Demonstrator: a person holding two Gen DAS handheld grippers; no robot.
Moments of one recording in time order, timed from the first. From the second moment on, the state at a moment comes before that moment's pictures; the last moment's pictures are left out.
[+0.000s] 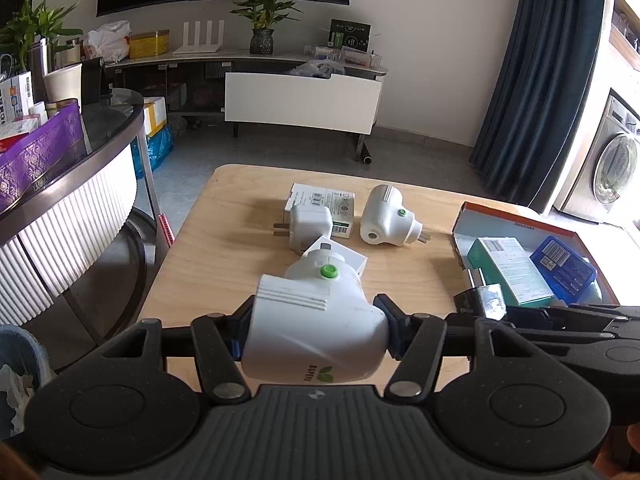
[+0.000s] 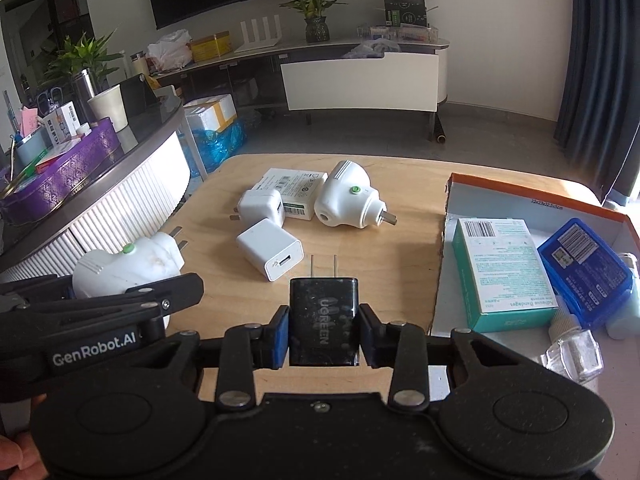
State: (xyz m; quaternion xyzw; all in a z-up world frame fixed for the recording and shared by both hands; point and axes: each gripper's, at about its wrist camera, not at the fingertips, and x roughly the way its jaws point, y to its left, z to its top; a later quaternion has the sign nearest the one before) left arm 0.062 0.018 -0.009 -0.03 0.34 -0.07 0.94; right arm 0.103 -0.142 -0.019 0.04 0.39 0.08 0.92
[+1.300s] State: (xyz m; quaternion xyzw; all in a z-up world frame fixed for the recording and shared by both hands) left arm 0.003 -0.030 0.009 0.01 0.32 -0.15 0.94; right arm 0.007 -0.202 0.028 0.05 0.36 0.01 0.93
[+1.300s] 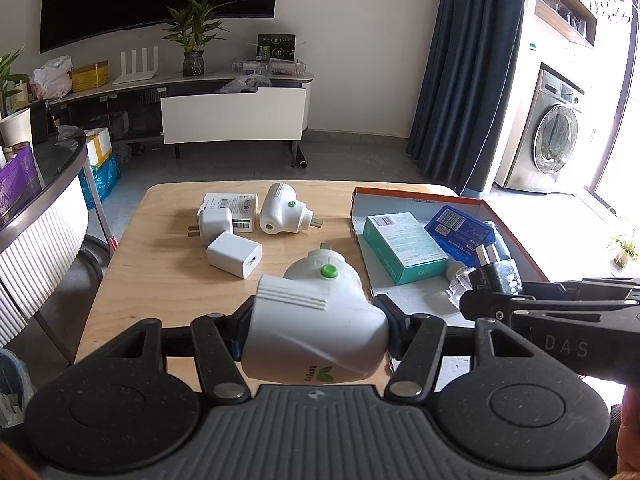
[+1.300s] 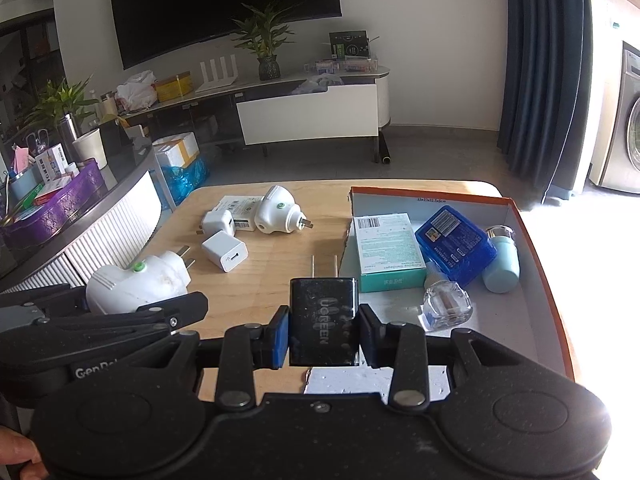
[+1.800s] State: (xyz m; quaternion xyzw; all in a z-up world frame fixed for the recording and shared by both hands) left arm -0.013 -0.048 0.014 0.02 0.31 -0.17 0.94; right arm -0.016 -0.215 0.037 0.06 0.35 -0.01 0.94
